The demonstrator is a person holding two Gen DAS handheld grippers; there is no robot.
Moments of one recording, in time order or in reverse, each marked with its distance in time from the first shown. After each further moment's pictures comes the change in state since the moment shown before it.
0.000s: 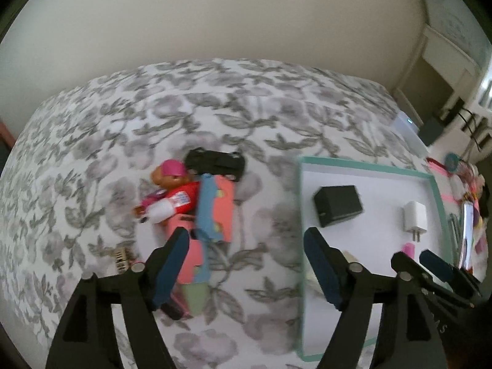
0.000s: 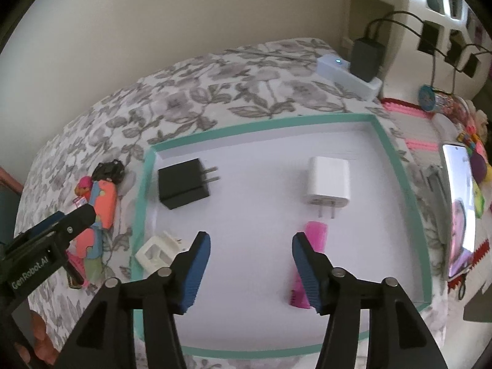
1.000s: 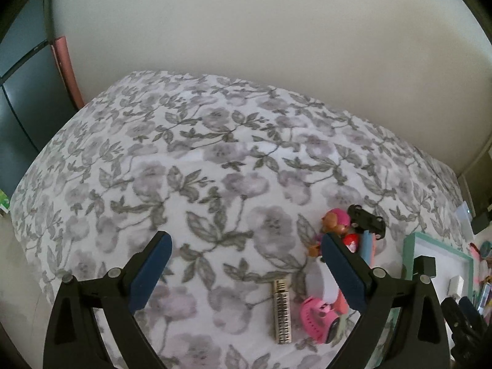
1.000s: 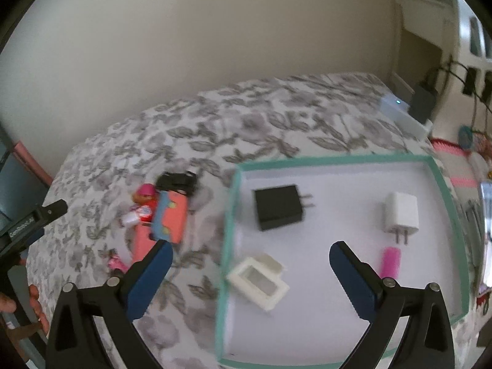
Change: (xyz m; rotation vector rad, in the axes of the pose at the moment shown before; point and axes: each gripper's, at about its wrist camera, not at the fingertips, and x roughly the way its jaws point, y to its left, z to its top) left arm -0.040 0.171 0.001 -0.300 -0.117 0.194; right arm -0.019 0.086 -0.001 -0.113 -0.141 0.140
